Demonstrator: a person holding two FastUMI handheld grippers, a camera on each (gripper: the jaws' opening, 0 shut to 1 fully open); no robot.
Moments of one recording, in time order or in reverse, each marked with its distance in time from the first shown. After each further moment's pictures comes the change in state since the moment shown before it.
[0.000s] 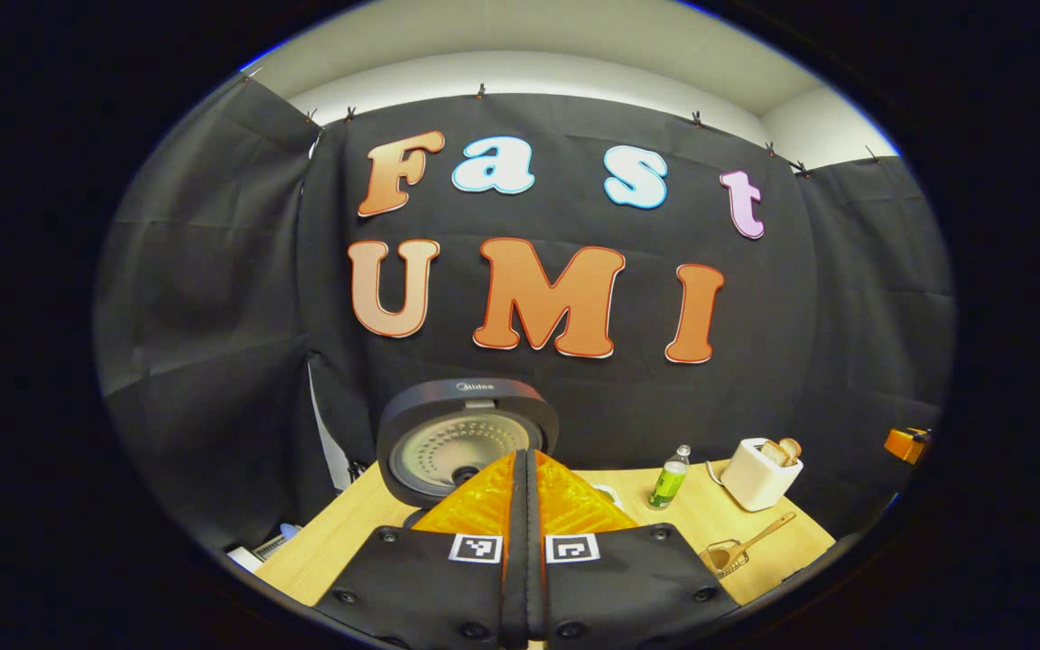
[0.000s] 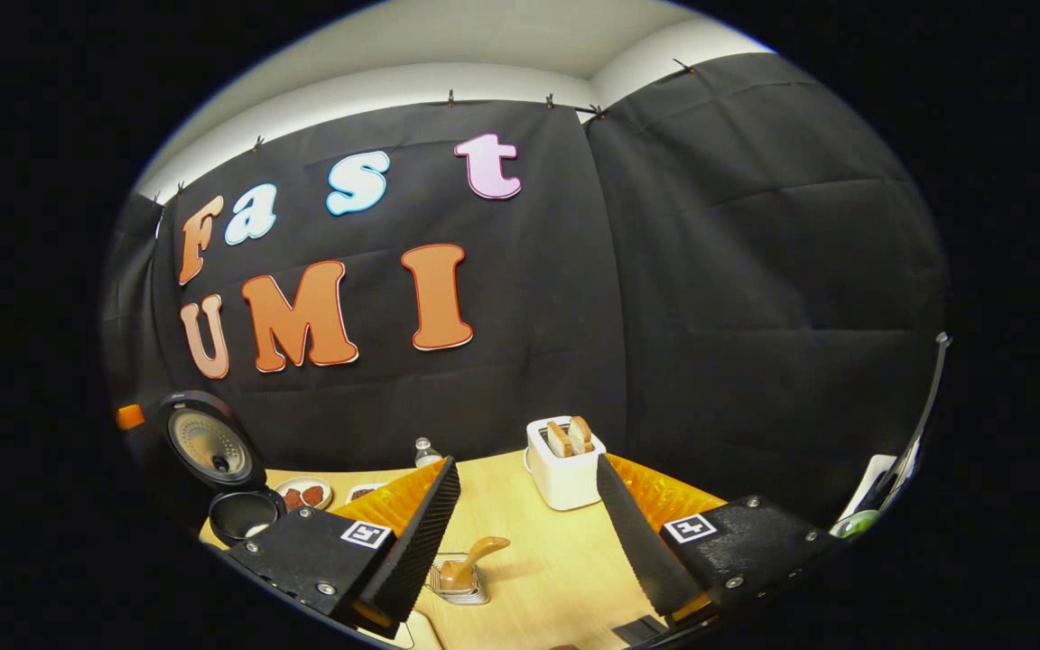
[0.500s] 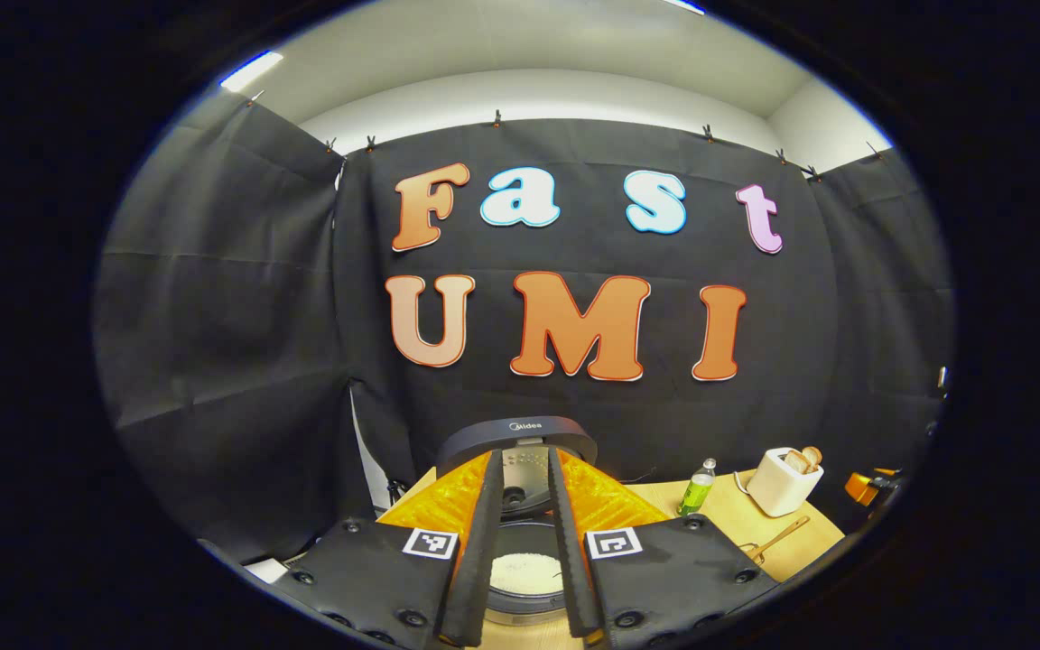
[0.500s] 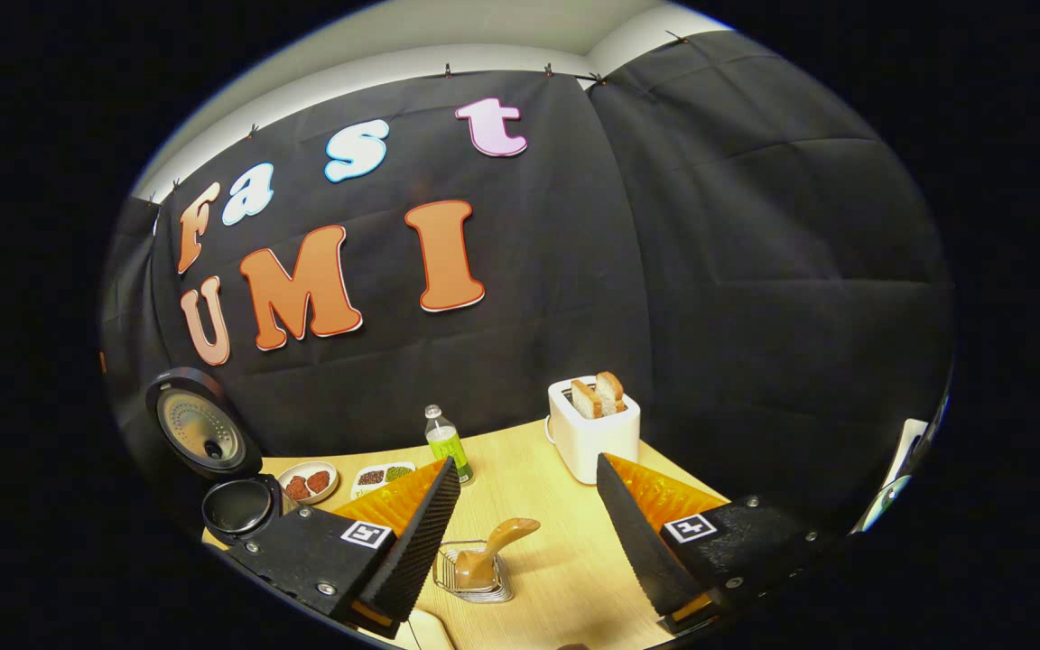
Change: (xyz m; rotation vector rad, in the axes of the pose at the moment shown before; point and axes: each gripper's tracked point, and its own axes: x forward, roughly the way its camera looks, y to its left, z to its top) left arm -0.041 0.031 0.036 0.016 -0.066 0.102; right arm 0.048 0.027 -0.077 0.026 0.082 0.045
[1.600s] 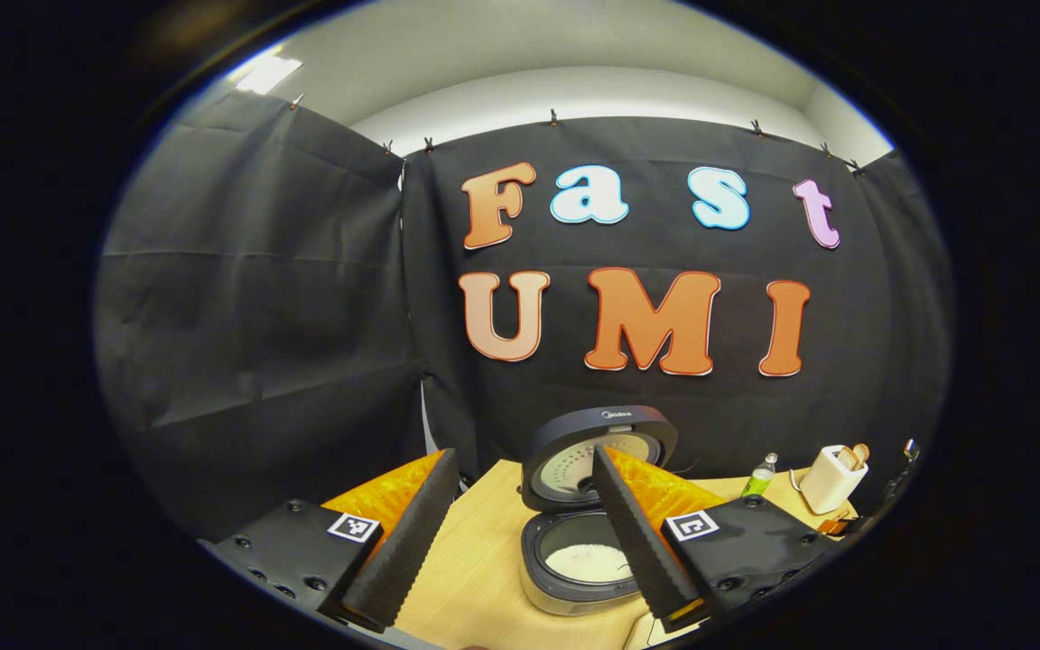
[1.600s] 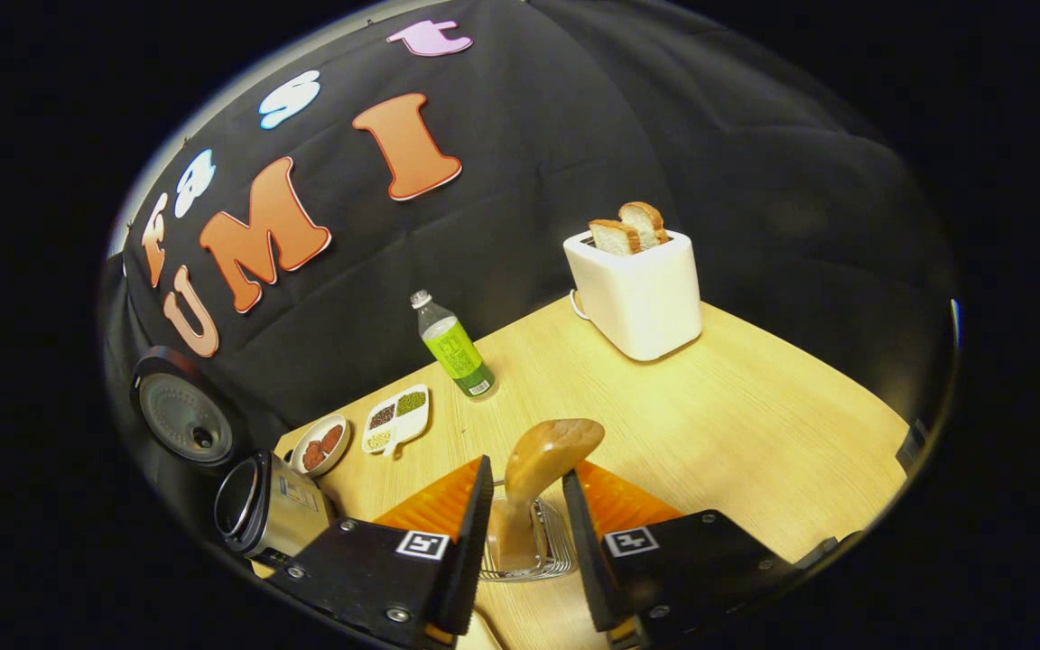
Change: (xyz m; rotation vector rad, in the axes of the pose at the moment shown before) left arm -0.022 0.077 -0.016 0.014 0.033 0.205; right arm 0.072 0.032 -0.139 0.207 0.346 0.050
